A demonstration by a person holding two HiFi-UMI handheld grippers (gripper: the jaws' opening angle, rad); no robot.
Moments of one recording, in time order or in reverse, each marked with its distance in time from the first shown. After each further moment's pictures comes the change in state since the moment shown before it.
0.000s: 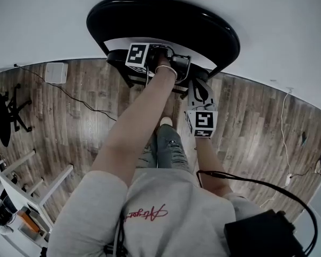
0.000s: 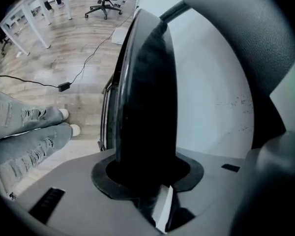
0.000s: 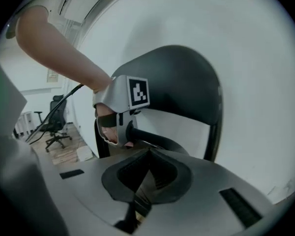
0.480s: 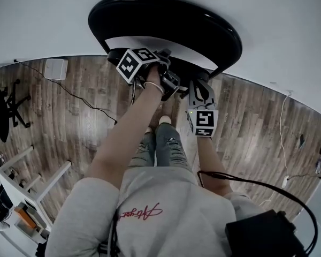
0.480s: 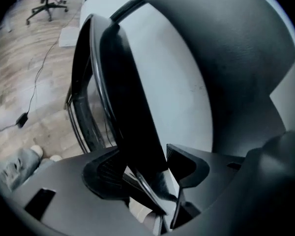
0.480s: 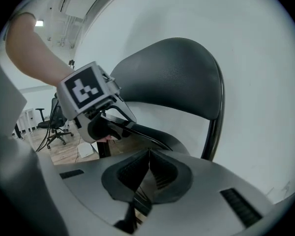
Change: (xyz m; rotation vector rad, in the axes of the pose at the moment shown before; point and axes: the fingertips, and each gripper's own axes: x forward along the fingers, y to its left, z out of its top) left arm -0.026 -0.017 -0.005 0.421 0.135 -0.298; right arm 0.002 -0.006 -0.007 -0.020 0.040 0.007
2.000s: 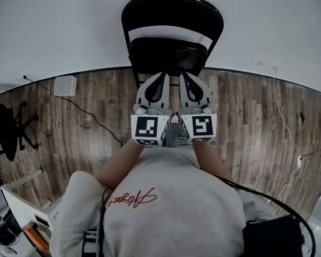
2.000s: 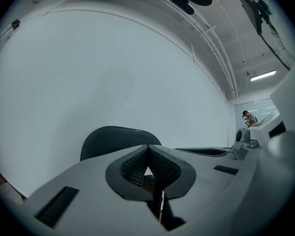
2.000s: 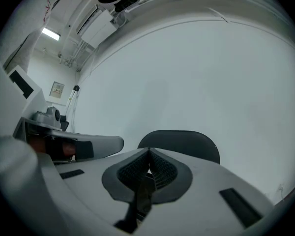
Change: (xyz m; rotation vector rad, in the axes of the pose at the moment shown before) left arm -0.328 -0.025 -0.092 1.335 -0.634 -0.575; right arm -0.172 0.165 0.161 0.014 -0.391 -0.101
